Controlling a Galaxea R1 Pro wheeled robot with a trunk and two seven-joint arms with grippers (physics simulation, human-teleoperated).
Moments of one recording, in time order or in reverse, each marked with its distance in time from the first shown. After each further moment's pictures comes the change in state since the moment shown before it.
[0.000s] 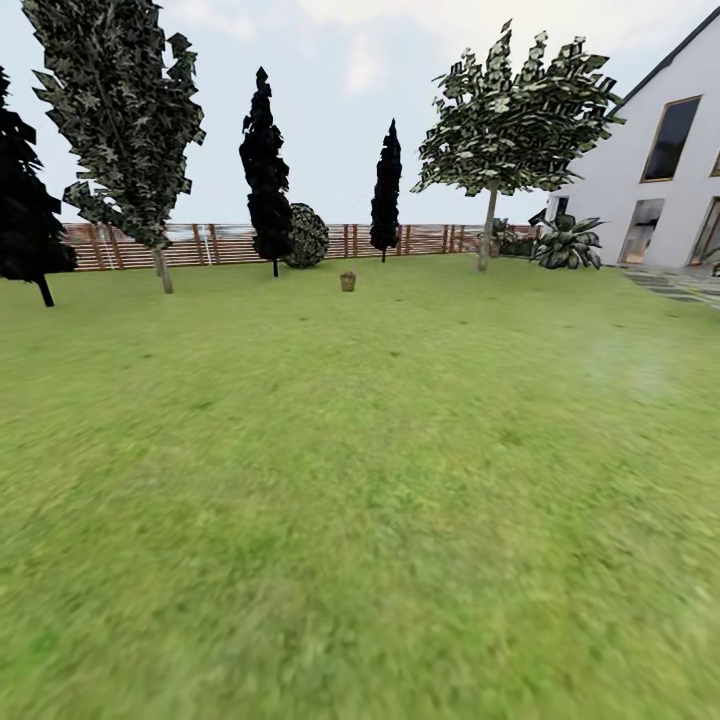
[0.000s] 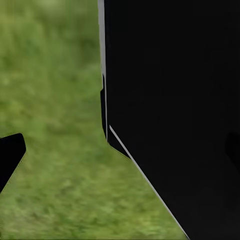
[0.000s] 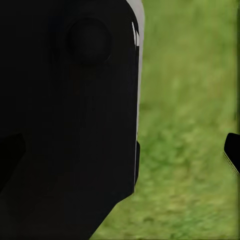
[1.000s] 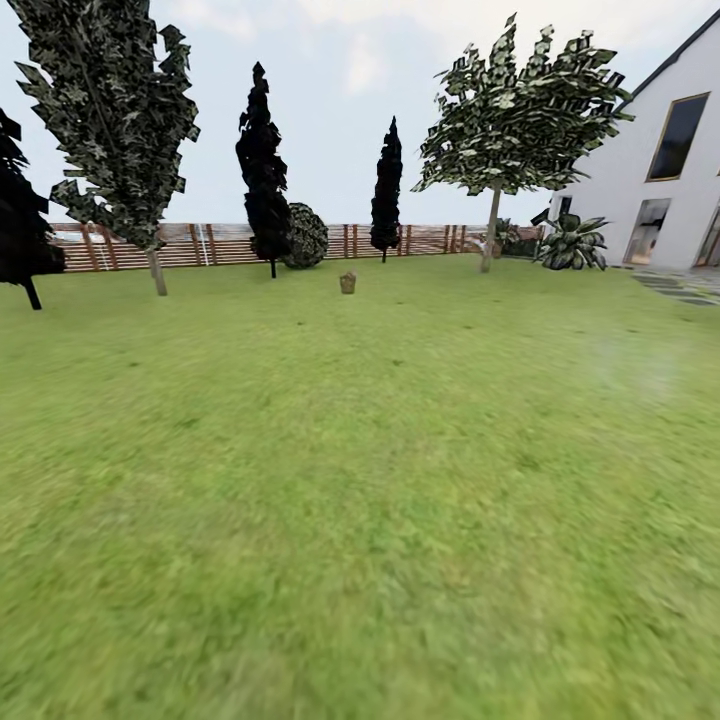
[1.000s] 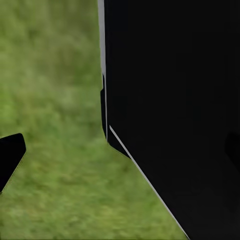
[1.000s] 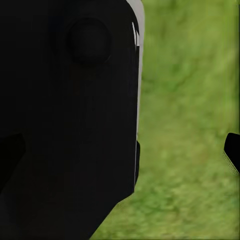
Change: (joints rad) left arm 0.000 0.000 0.000 0.000 0.000 0.000 0.000; right arm 0.000 0.000 0.000 0.000 0.000 0.000 0.001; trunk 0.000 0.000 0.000
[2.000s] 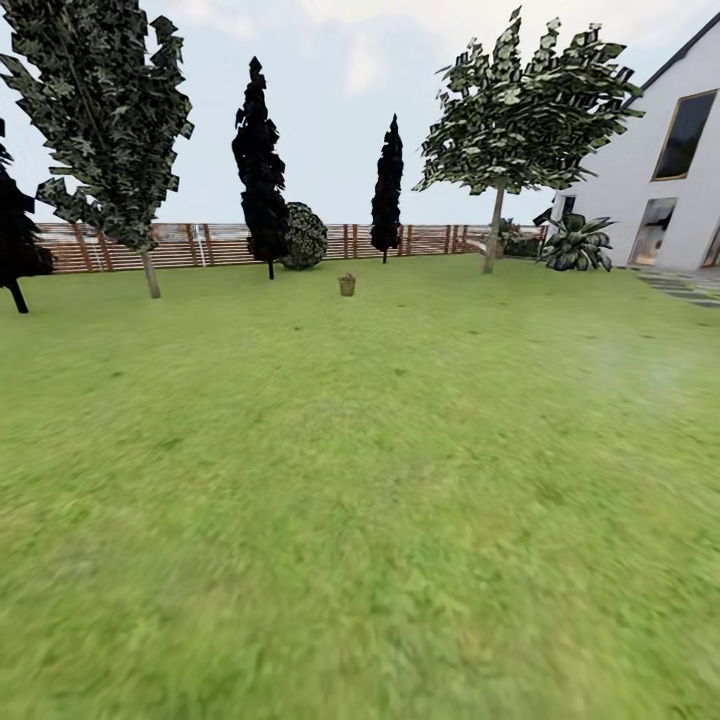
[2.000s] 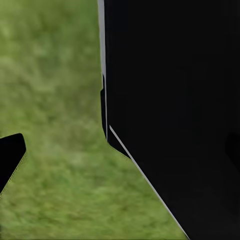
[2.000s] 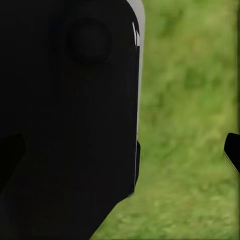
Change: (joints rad) left arm 0.000 0.000 0.000 0.000 0.000 0.000 0.000; right arm 0.000 0.000 0.000 0.000 0.000 0.000 0.001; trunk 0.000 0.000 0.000
